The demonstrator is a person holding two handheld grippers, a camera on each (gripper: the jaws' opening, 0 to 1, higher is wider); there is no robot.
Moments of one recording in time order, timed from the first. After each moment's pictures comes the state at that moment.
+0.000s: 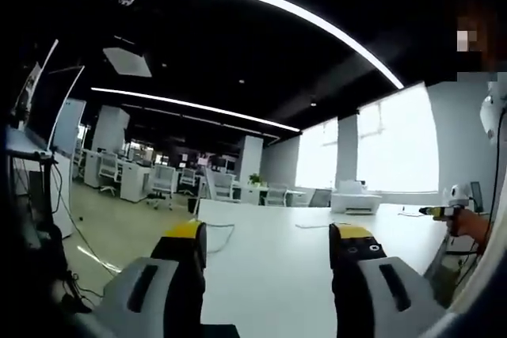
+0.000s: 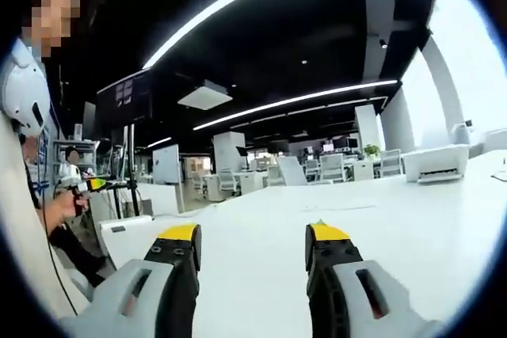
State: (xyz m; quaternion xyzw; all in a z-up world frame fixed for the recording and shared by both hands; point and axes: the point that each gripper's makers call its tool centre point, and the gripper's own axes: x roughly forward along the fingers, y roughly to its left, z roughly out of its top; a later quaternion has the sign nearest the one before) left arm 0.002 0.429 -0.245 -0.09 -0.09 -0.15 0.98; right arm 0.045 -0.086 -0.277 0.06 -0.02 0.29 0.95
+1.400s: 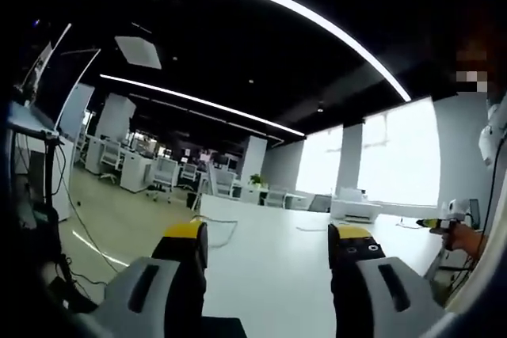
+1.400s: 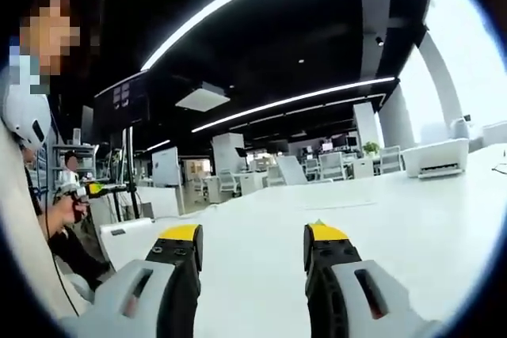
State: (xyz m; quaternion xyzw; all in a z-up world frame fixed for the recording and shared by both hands) left arm -0.002 0.453 -0.254 -0.13 -0.09 -0.14 0.98; right arm 0.055 -0.081 -0.281 0.07 -0.02 0.30 0.95
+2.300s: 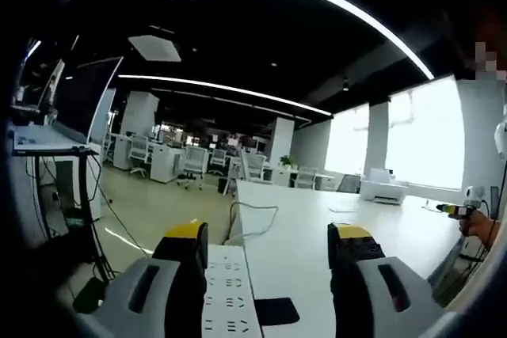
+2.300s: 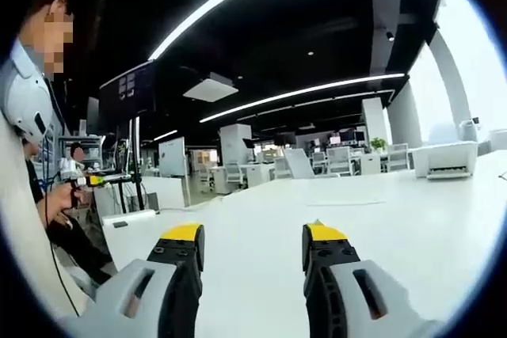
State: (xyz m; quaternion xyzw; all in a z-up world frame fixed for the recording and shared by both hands) left arm -0.019 0.516 -0.256 -0.09 -0.03 -0.06 0.99; right arm 0.066 -0.066 -0.283 0.05 0.00 0.32 0.95
